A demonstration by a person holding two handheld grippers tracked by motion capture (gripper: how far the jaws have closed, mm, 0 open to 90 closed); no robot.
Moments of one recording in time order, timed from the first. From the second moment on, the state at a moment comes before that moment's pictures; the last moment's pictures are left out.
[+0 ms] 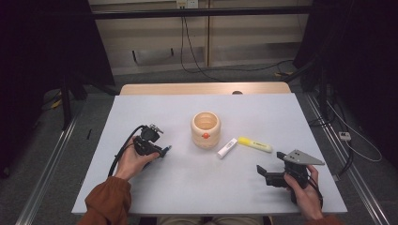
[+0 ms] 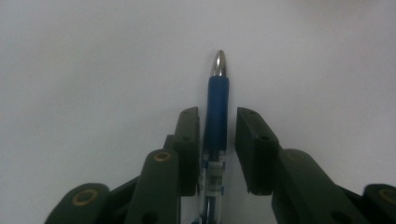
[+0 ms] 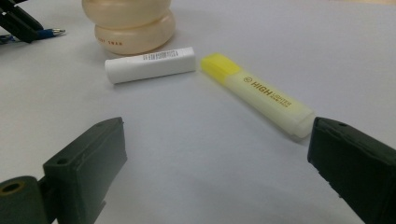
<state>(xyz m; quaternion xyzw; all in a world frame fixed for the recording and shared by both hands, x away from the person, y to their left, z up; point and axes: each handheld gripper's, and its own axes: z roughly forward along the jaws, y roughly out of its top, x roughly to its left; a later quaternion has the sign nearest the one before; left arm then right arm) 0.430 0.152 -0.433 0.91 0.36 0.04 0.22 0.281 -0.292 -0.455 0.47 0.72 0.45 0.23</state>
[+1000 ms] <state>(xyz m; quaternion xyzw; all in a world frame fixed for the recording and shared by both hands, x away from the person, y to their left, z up) 0.433 0.155 -0.429 0.90 0.37 0.05 0.22 0.281 -0.293 -0.455 0.47 0.72 0.45 0.23</state>
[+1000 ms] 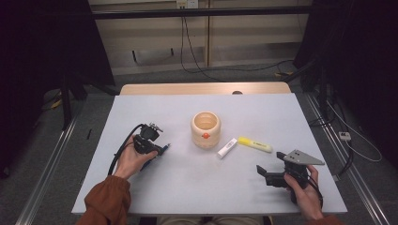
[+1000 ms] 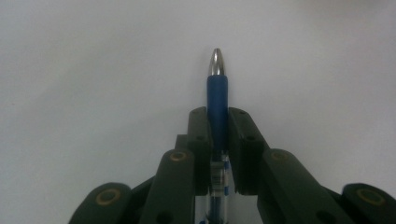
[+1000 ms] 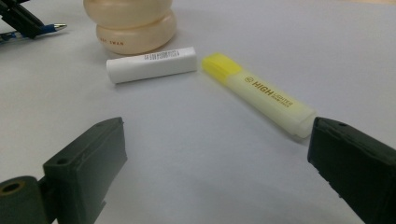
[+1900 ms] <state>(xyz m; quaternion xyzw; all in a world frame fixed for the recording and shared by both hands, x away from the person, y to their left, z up) 0.412 0.166 -0.388 0.84 0.33 0.09 0.41 0.280 -0.293 -0.454 0.47 0.72 0.45 0.23</state>
